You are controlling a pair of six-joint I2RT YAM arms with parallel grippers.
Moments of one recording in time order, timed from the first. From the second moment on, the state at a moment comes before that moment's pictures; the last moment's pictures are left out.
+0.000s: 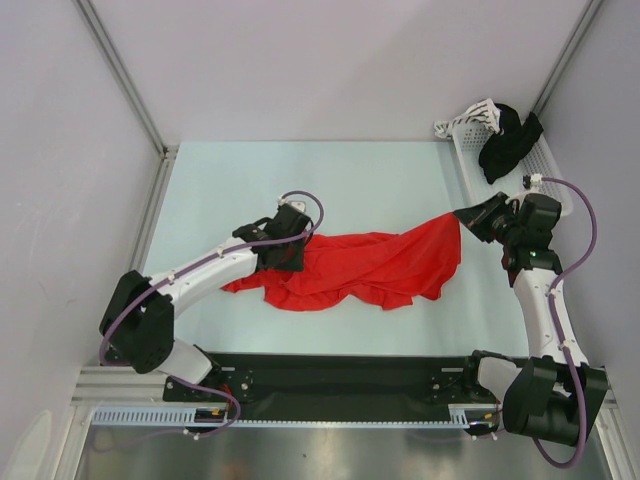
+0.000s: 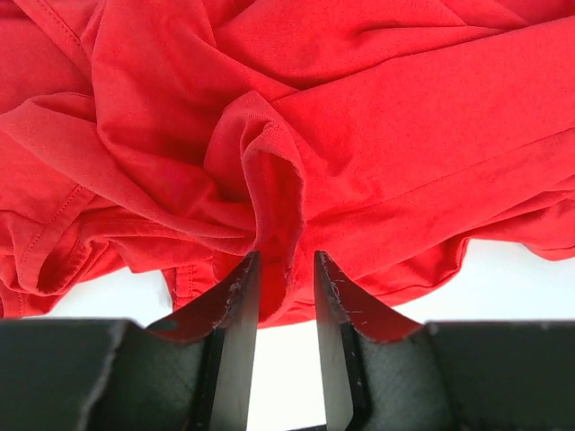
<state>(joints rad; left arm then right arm) -0.68 1.48 1.04 -0.60 -0.21 -0.49 -0.21 1.07 0.80 -0.14 -0.51 0.68</state>
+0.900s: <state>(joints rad) -0.60 1.38 1.05 -0.58 -0.14 -0.51 -0.22 1.07 0.88 -0.19 -0.51 0.68</state>
